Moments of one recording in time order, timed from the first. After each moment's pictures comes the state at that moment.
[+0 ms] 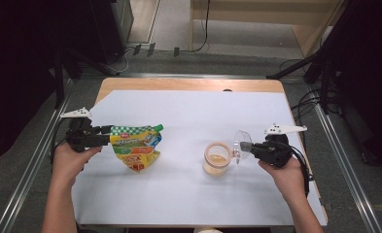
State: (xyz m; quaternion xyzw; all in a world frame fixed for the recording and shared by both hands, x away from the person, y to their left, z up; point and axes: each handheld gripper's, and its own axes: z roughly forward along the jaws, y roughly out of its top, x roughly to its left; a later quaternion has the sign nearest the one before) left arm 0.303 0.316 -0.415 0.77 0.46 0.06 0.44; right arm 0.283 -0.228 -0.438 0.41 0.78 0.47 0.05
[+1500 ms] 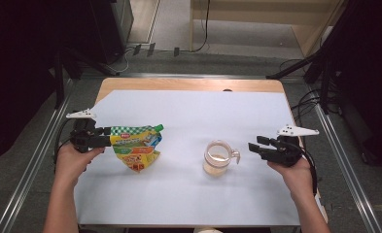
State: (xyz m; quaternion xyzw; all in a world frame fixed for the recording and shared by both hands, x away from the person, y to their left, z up) left arm 0.306 0.309 -0.422 0.78 0.46 0.06 0.43; right arm 0.292 -0.265 -0.461 0.42 0.77 0.47 0.10
